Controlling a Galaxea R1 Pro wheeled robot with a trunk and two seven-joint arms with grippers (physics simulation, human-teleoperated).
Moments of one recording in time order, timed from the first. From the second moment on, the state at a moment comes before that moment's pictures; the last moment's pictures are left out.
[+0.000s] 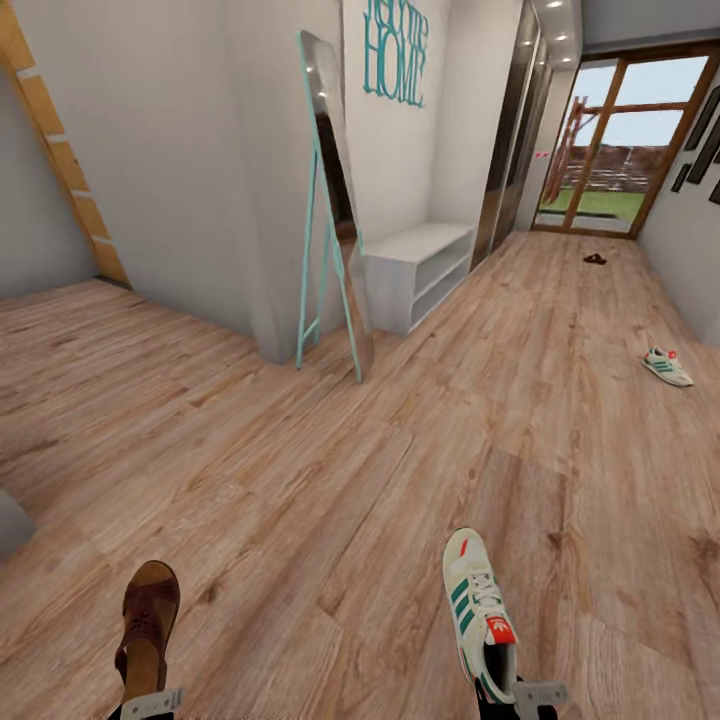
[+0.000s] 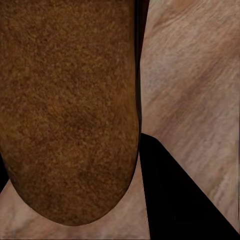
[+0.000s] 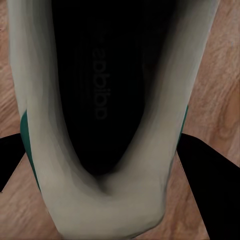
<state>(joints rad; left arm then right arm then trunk) -0.27 0.12 0.26 -0.24 -0.06 -0.53 0.00 -0.35 -0.04 0.00 -0.10 0.07 -0.65 -0.06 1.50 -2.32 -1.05</state>
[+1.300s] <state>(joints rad) -0.27 0.12 0.26 -0.24 -0.06 -0.53 0.00 -0.35 -0.04 0.00 -0.10 0.07 -0.65 -0.06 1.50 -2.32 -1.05</state>
